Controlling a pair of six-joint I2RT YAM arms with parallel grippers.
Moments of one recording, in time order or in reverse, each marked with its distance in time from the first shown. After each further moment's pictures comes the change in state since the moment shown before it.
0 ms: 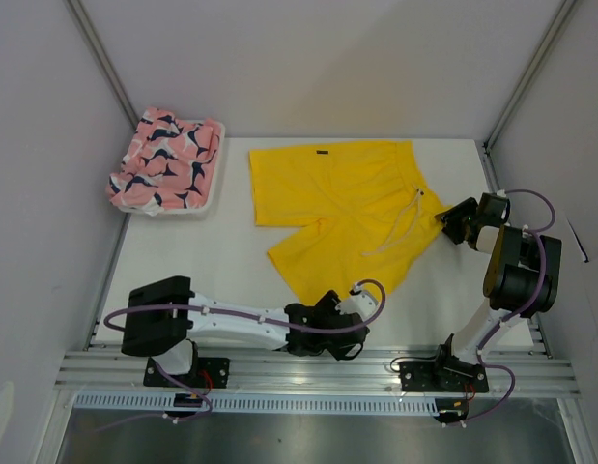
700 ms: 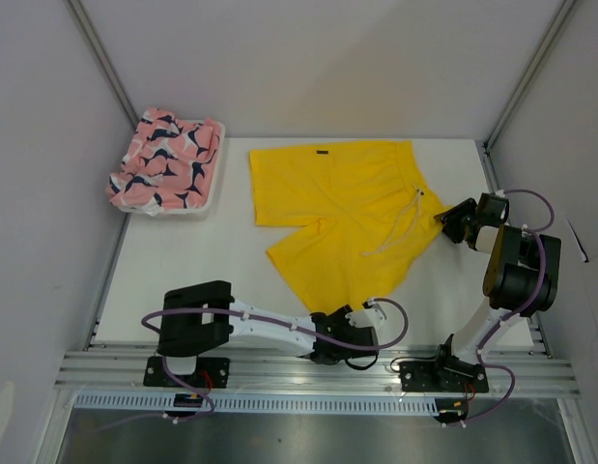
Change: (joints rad) left arm -0.040 0.203 0.103 -0.095 -0.134 0.106; right arm 0.003 0.006 0.000 0.010 -0.006 0.002
